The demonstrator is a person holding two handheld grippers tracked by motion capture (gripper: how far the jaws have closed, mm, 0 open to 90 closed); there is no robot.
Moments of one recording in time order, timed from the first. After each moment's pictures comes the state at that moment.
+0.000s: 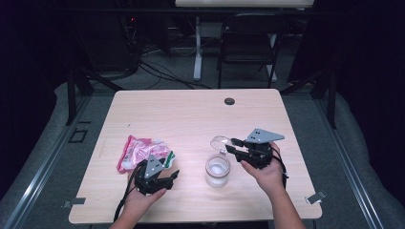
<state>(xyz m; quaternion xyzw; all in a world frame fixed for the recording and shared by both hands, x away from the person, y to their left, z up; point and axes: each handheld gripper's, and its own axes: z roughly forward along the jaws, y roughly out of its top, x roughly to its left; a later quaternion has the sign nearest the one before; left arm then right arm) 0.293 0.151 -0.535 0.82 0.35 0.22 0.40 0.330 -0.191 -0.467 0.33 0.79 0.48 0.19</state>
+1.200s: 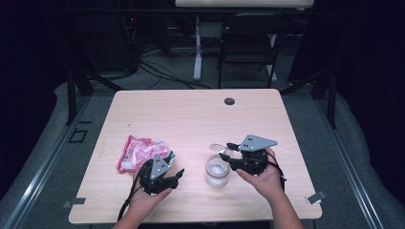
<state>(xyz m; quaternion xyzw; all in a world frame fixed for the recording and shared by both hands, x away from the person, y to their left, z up) 0.291 0.135 -0.530 0.82 0.33 0.23 0.41 0.316 -0.175 -0.468 0.27 0.82 0.47 0.20</state>
